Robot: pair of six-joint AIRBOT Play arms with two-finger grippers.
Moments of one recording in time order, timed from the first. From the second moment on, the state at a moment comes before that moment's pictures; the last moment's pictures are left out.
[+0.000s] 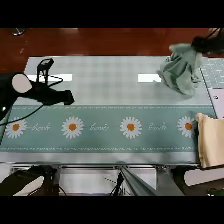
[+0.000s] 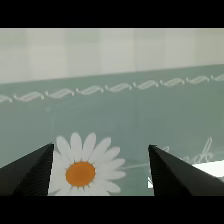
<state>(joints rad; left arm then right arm) -0.19 -1.09 0.97 1.35 -1.12 -1.64 -0.21 -1.63 1.81 -1.39 0.91 1.58</state>
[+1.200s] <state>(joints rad) -0.25 -0.55 0.68 1.18 -0.90 -1.66 0.26 -0.97 1.26 -0.73 1.10 1.26</state>
